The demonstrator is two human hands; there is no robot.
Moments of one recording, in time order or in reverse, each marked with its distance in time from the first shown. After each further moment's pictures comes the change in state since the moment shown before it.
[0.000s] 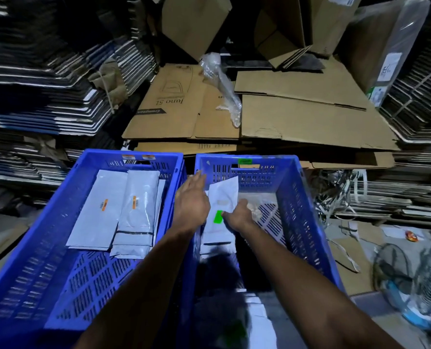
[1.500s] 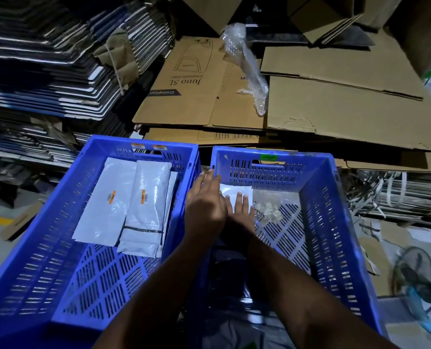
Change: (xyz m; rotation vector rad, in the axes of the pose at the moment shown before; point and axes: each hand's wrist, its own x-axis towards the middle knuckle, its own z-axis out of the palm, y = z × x) left_hand -0.008 0.002 0.006 -0.072 0.163 0.011; right_hand 0.055 0.026 0.082 -0.693 -0.035 -0.344
